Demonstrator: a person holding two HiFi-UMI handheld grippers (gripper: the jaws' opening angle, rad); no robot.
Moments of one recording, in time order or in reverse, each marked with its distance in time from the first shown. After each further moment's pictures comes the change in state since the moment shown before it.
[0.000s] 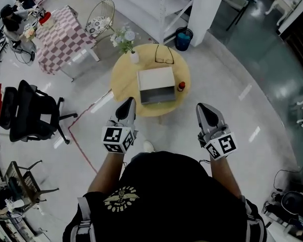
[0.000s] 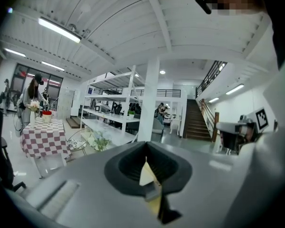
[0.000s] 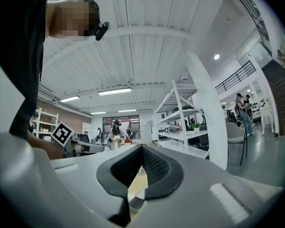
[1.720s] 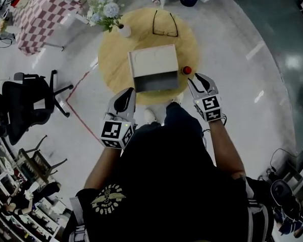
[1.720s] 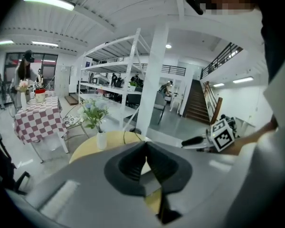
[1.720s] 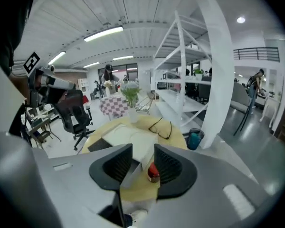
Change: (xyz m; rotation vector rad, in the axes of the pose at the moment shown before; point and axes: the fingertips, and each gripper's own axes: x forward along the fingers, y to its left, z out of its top) left arm 0.166 0.046 -0.093 -0.053 0.323 -0.026; right arm 0.164 -0.162 -0.269 -0.062 0.667 -0.004
